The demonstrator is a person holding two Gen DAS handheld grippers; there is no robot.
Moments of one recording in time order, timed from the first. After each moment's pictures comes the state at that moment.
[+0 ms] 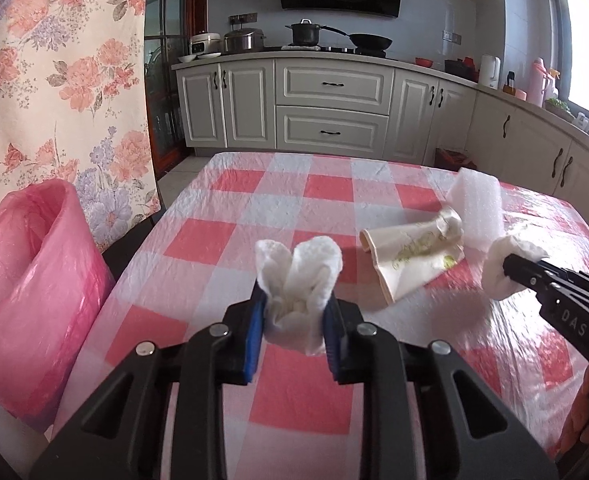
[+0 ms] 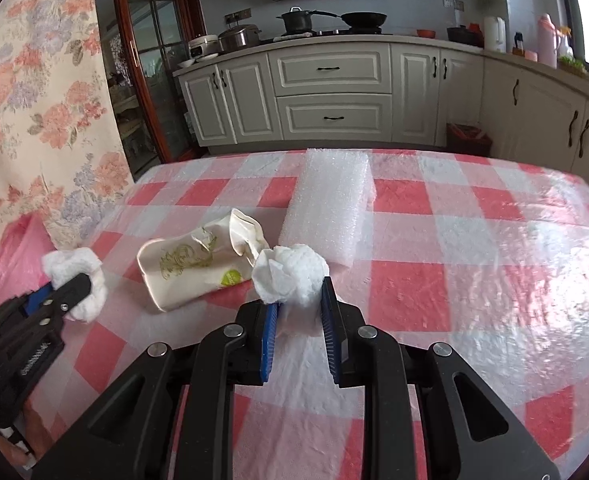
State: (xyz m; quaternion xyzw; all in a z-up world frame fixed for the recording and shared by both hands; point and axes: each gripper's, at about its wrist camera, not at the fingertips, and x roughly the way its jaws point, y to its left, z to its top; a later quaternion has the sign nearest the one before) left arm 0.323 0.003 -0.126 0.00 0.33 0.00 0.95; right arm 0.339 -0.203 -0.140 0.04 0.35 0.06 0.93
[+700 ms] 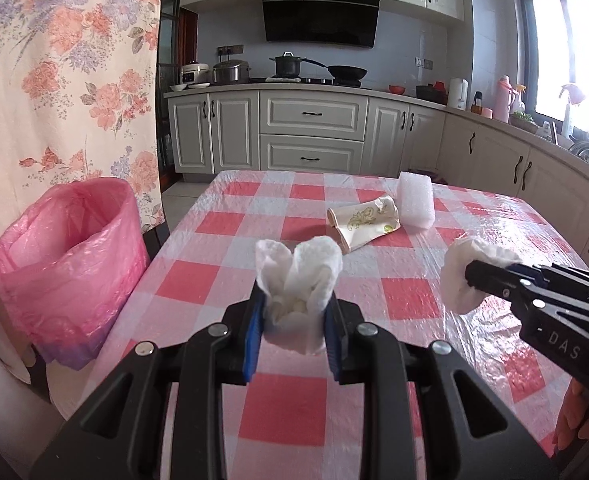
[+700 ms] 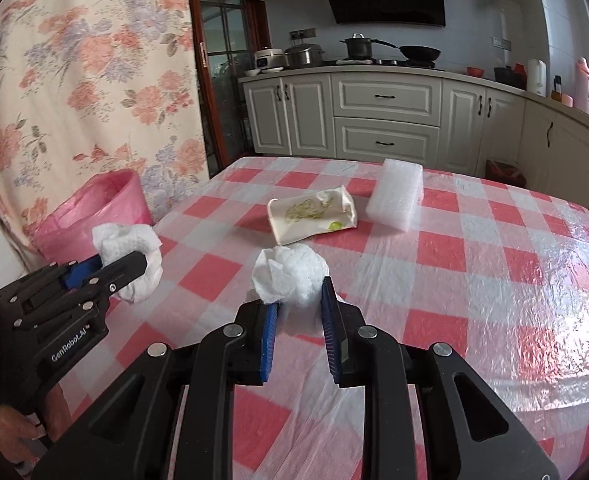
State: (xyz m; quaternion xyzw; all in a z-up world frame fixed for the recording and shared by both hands) left arm 0.190 0.017 -0.098 0.00 0.27 -0.04 0.96; right arm 0.210 -0.166 -0.106 0.00 0.31 0.16 0.94
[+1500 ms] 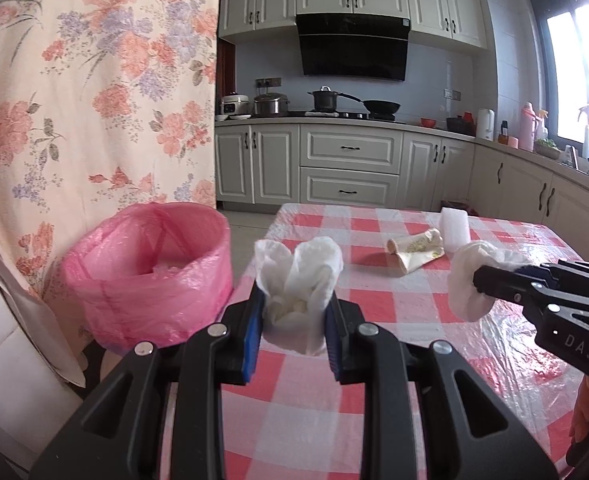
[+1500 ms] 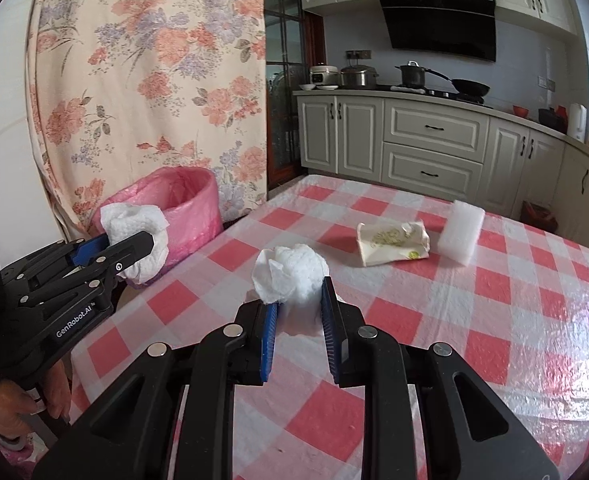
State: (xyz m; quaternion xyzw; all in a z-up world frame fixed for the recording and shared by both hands) left arm 0.131 0.083 -0.068 0.00 0.21 0.03 0.98; right arm 0.173 -0.100 -0.073 -0.04 0.26 0.24 0.93
